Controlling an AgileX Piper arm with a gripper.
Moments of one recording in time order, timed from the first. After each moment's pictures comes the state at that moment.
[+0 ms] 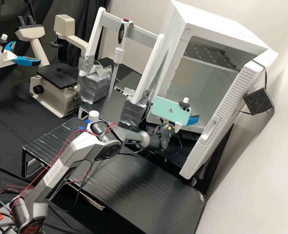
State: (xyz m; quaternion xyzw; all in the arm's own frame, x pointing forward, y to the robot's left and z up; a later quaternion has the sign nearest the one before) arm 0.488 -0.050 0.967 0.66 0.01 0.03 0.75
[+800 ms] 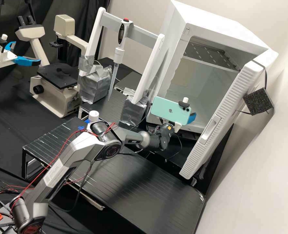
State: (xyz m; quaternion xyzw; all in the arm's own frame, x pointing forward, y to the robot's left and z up) arm 0.488 -0.050 0.966 0.66 0.01 0.02 0.75
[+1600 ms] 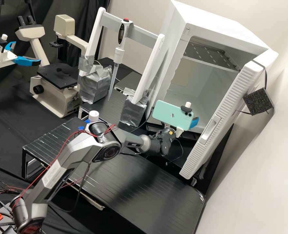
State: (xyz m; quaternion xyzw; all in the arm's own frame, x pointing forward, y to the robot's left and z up) arm 0.461 -0.065 0.981 0.66 0.00 0.02 0.75
